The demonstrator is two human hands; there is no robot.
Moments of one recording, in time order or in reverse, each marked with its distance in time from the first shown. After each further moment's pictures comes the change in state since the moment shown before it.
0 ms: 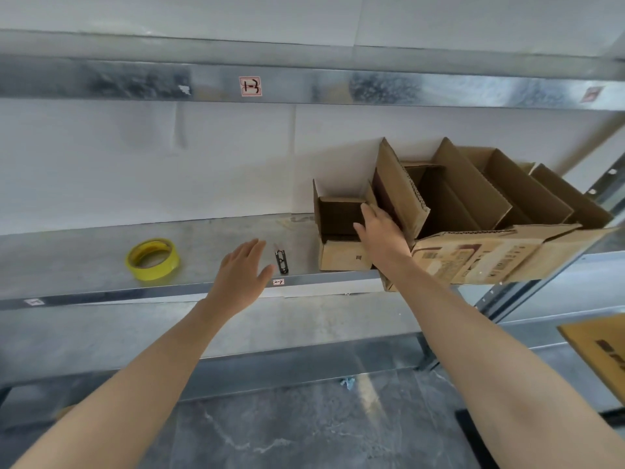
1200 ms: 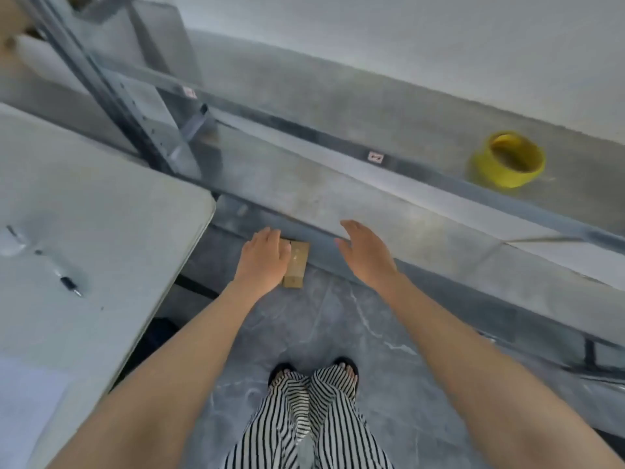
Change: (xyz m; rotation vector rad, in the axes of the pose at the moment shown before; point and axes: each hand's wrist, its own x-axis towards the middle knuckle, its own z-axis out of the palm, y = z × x) left_hand -0.304 -0.476 -0.022 -0.120 -0.192 -0.694; right_hand -0.177 -0.549 0.248 0.282 -0.654 -0.457
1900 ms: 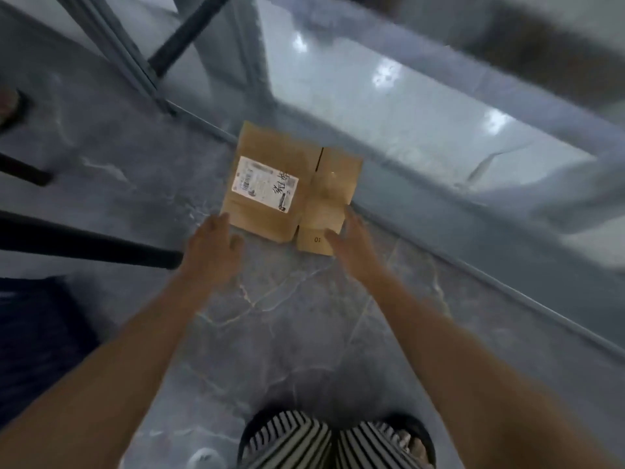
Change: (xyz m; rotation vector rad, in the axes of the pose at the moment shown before) left_hand 0.223 -0.309 0.448 0.031 -0.014 -0.364; right_hand 0.276 0.215 0.548 0.403 -0.180 0.189
